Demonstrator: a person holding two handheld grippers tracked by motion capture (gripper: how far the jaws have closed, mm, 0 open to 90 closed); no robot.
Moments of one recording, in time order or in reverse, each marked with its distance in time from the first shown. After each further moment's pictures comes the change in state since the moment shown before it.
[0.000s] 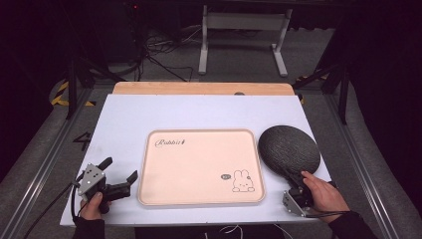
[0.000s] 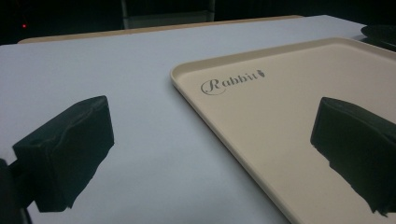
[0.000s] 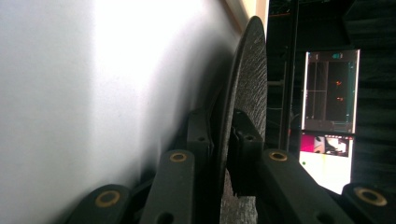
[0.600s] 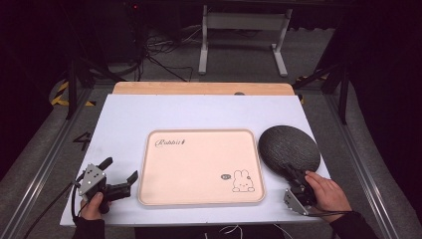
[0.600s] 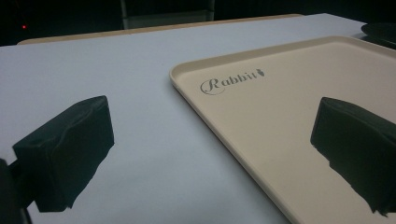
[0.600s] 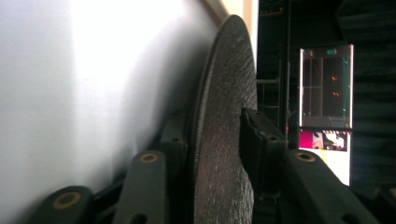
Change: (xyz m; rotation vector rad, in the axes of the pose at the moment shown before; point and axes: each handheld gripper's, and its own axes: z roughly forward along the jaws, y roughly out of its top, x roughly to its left) left arm -0.001 0.000 0.000 0.005 -0.004 0.011; right arm -0.006 -0.001 -0.002 -0.010 -0.022 0.029
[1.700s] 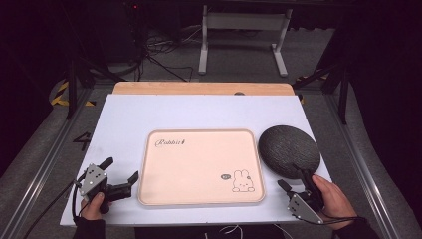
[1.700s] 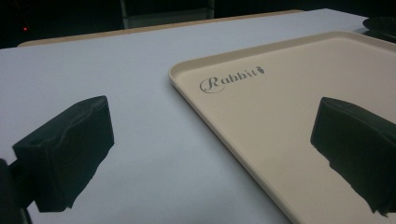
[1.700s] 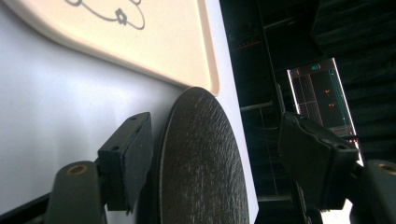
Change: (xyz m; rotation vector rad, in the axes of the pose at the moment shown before) left arm -0.002 0.000 0.001 0.007 0.004 0.017; right arm -0.020 0.016 -0.033 -0.163 -0.030 0.177
